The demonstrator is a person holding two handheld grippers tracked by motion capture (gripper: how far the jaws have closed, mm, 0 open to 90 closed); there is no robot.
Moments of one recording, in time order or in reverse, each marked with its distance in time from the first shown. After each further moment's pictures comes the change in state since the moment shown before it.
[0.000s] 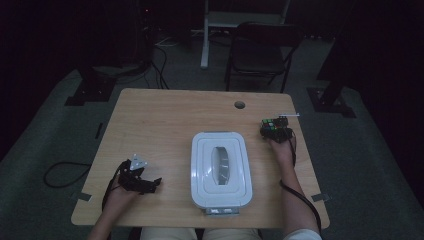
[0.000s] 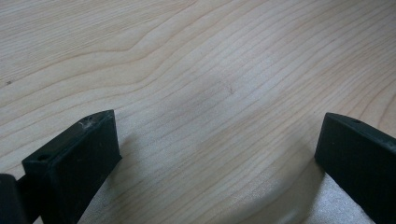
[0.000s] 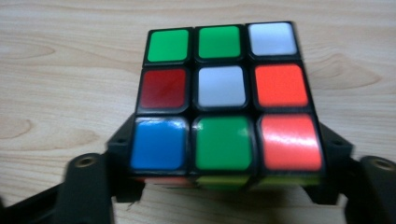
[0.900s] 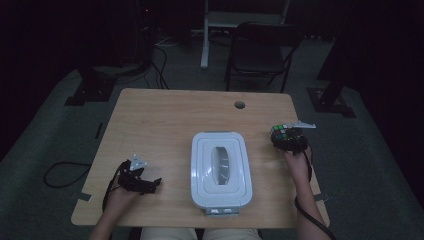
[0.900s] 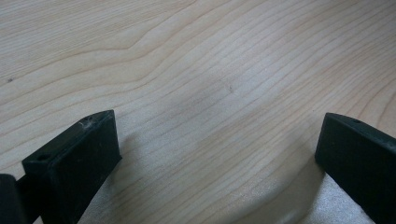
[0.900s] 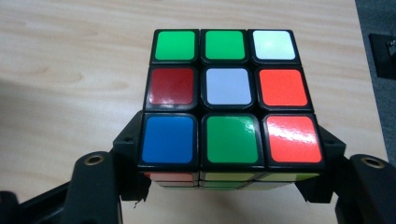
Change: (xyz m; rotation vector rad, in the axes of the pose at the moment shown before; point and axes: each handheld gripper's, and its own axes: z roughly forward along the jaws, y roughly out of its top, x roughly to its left) left arm 0.000 -0.001 -0.001 0.002 0.004 -0.002; right arm -0.001 -0.031 -0.080 -0.092 -0.027 -0.105
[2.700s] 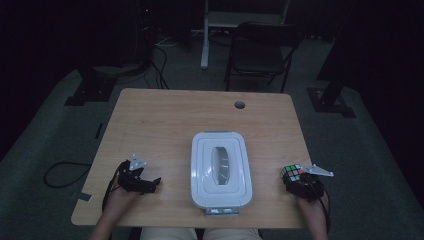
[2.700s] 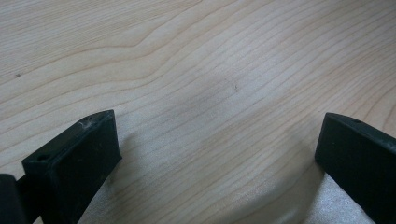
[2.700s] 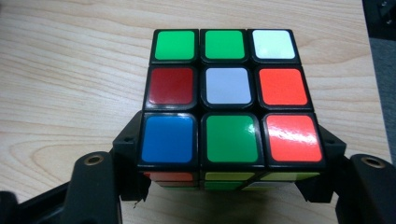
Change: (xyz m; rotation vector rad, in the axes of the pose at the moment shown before) left arm 0.000 -0.001 0.000 -0.001 0.016 -0.018; right arm 0.006 -0.120 -0.075 0.056 -0.025 0.003
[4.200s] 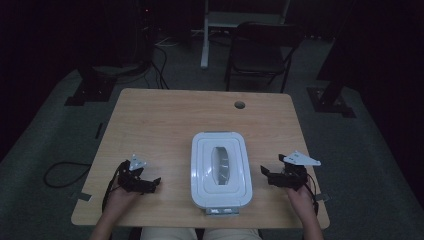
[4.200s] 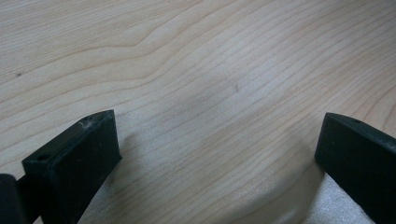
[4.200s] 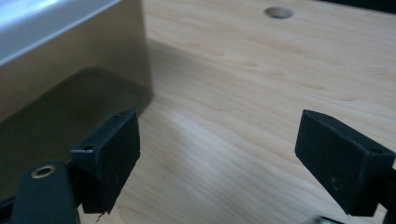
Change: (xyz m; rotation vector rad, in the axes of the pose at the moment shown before) left arm 0.000 0.000 0.000 -0.001 0.001 -0.001; right arm 0.048 0.049 -0.007 -0.223 0.282 -0.209
